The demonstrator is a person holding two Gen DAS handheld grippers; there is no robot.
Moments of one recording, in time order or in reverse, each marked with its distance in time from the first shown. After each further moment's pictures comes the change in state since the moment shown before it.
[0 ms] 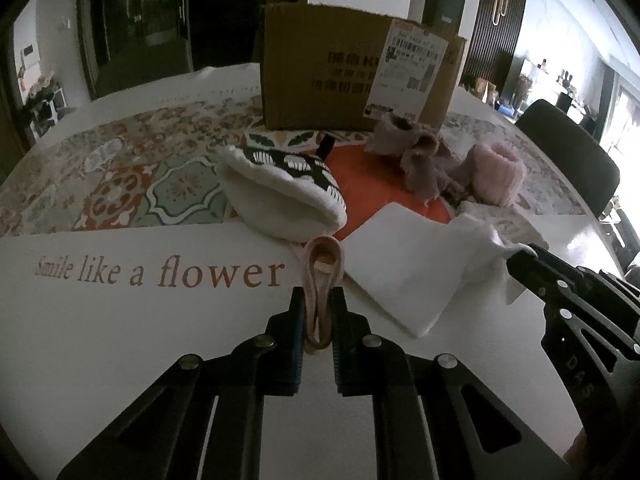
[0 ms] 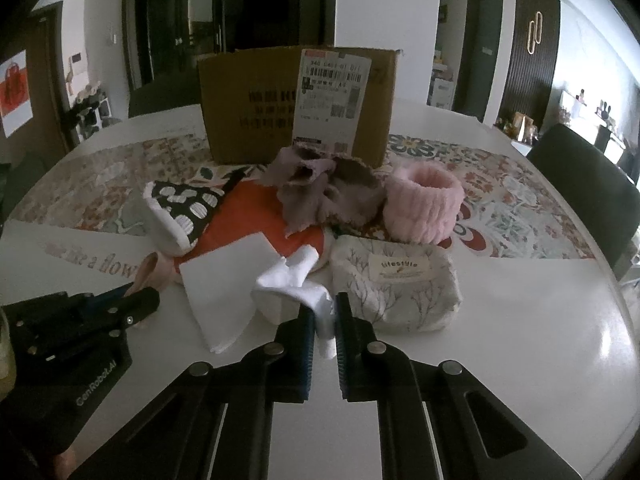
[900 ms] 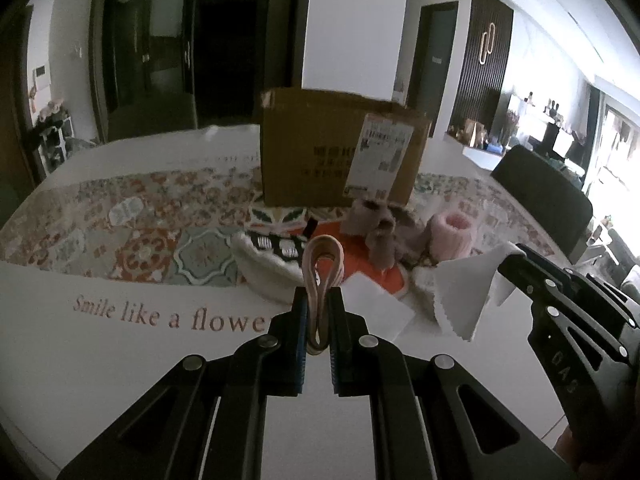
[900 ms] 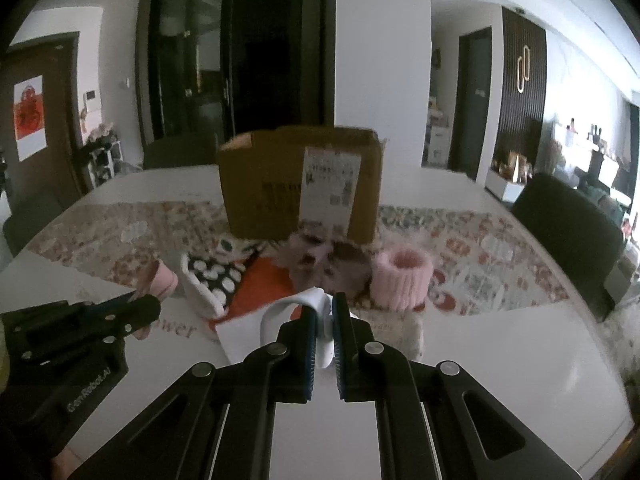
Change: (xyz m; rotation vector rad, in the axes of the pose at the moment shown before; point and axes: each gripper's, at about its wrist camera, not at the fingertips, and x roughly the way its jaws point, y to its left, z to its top) left arm -0.084 -0.011 0.025 -0.002 -0.172 -0.018; right arm -0.074 -0.005 0.025 0.002 -0.209 0.011
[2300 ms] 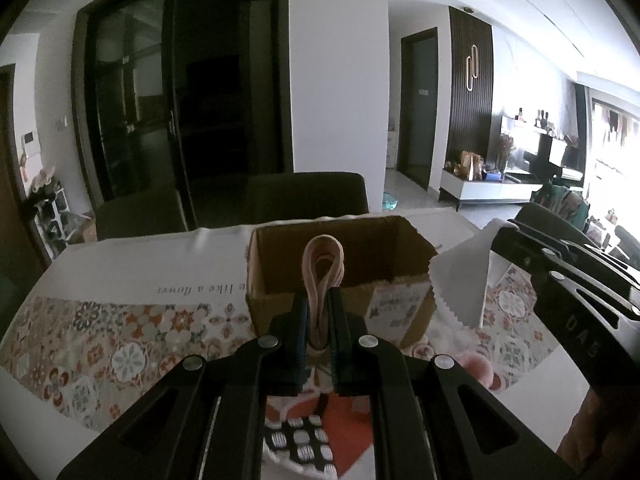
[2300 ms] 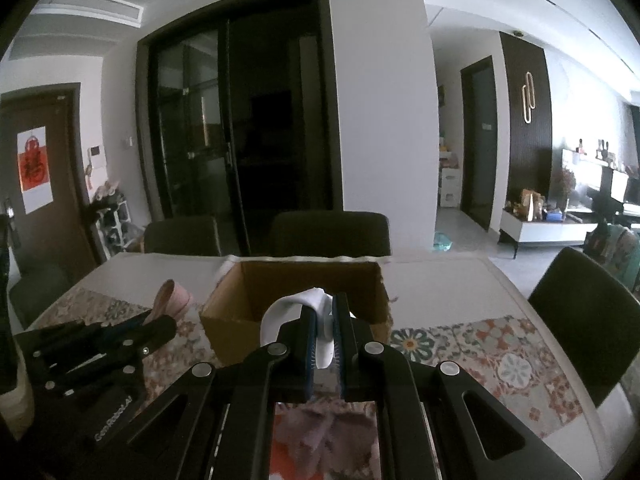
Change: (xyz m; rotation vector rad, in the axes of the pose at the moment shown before) left arm 0.039 -0.014 0.172 0.106 -0.164 0.027; right arm 0.056 -0.030 0.161 0.043 -0.163 0.070
